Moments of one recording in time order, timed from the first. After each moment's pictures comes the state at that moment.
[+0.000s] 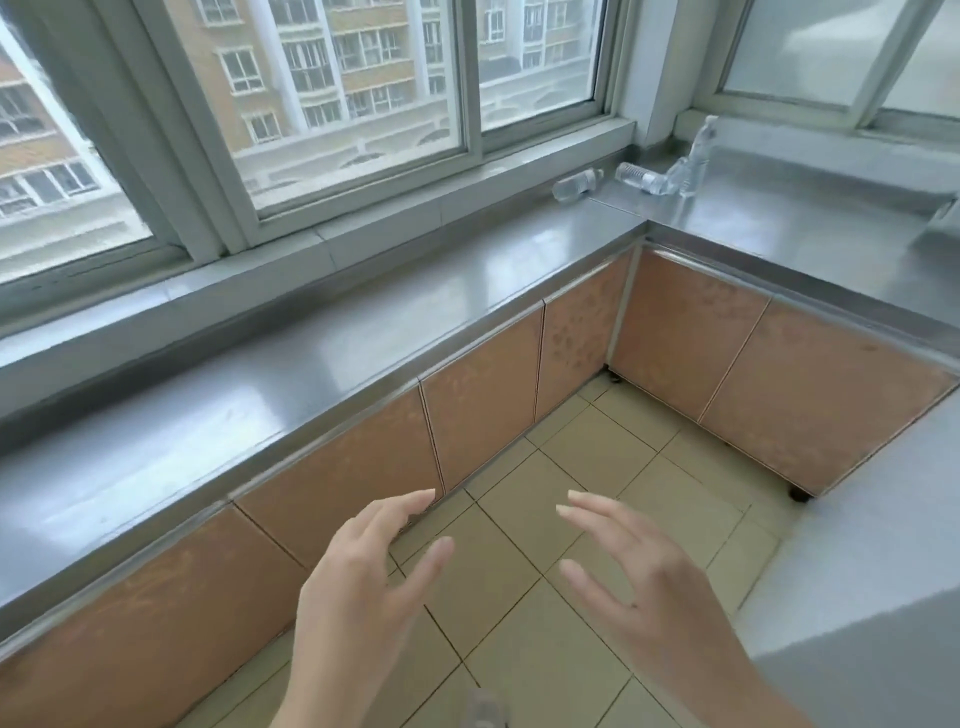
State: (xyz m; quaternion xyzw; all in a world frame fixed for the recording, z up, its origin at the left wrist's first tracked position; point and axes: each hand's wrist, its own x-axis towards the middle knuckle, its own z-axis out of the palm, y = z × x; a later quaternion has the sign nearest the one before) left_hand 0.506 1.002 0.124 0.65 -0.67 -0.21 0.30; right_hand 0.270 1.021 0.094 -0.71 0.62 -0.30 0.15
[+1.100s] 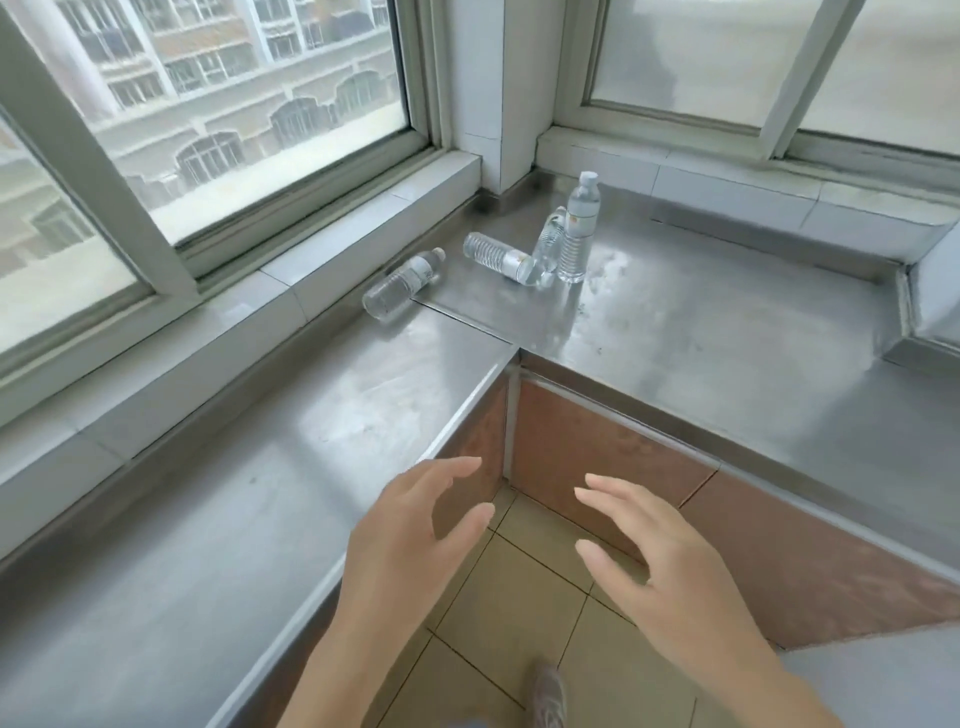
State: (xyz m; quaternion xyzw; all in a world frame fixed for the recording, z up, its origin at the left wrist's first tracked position) left_hand 0.096 0.325 0.107 0.51 -0.76 -0.33 0.22; right_hand -0.110 0.429 0.086 -0.60 0.73 -0.29 0.14
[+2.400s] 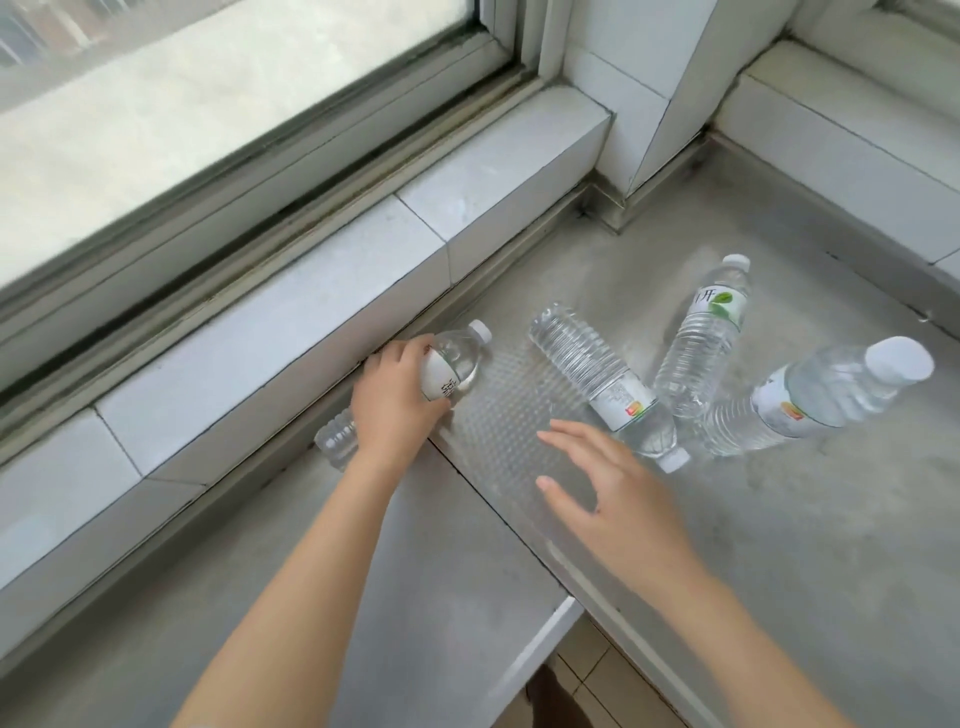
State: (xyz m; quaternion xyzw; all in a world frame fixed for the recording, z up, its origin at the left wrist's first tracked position) left_hand -0.055 -0.234 -0.054 0.68 -0.68 -0.23 0.11; right_hand -0.253 -0.103 0.004 -0.64 0.68 -0.17 0.30
